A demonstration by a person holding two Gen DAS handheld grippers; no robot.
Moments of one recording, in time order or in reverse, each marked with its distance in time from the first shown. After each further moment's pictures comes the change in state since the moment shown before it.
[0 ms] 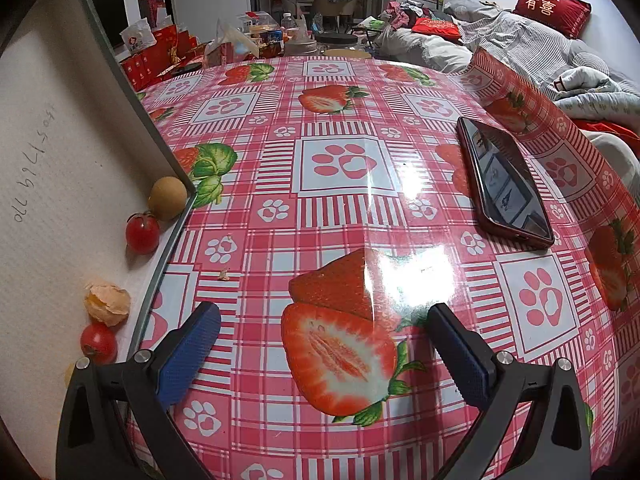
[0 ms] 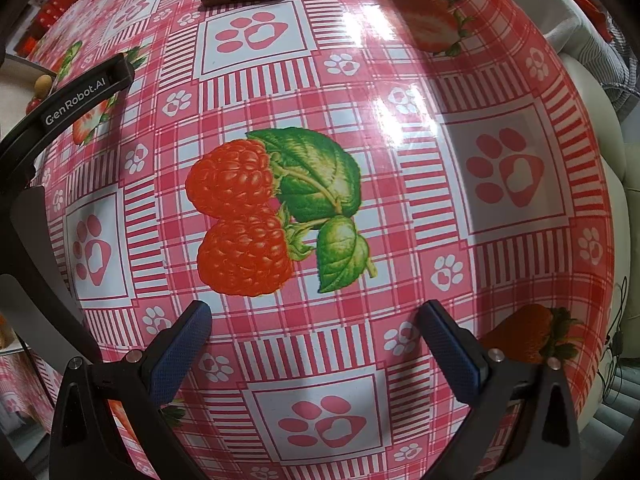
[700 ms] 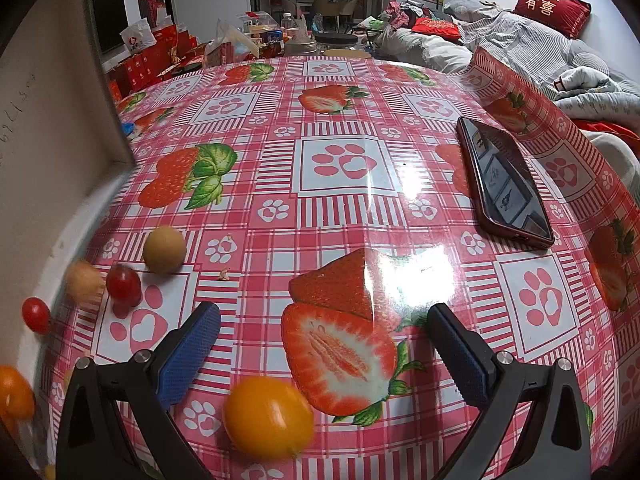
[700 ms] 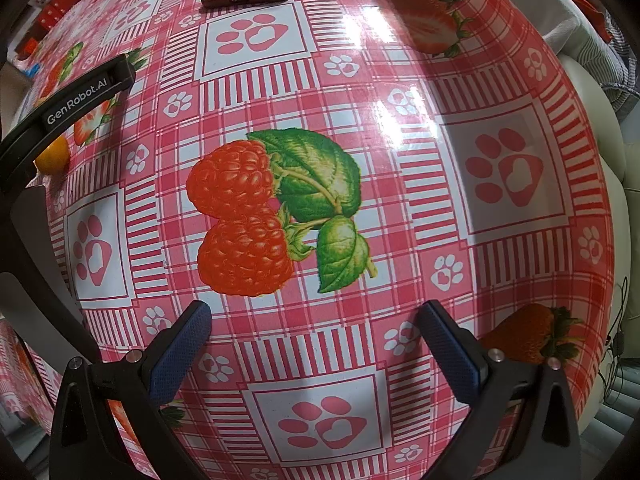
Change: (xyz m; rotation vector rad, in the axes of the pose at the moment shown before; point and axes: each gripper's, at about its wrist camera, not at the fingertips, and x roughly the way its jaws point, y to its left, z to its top) left arm 0.000 0.000 0.000 0.000 0.000 0.000; right arm -0.001 -0.001 -0.002 0.011 -0.005 0.000
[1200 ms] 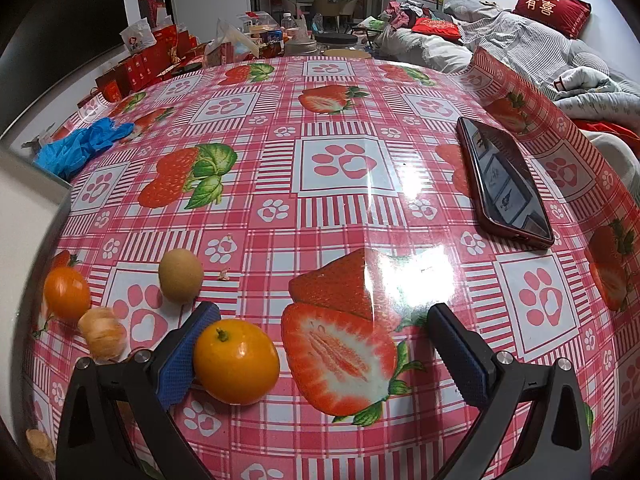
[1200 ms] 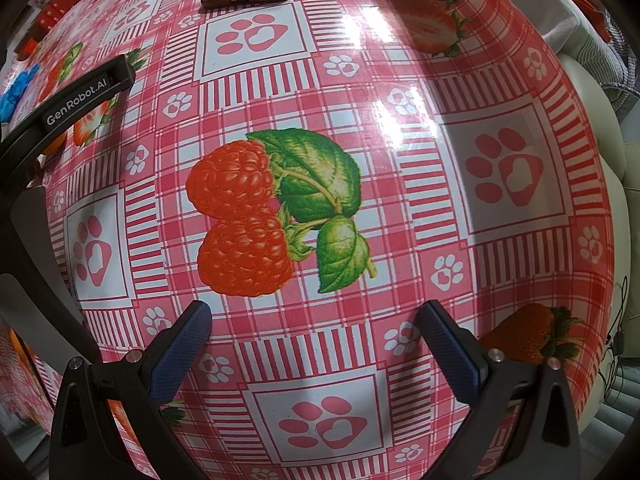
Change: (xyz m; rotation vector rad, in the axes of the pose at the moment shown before) left arm 0.000 0.000 0.000 0.000 0.000 0.000; right arm 0.000 0.000 0.001 0.001 0.001 0.001
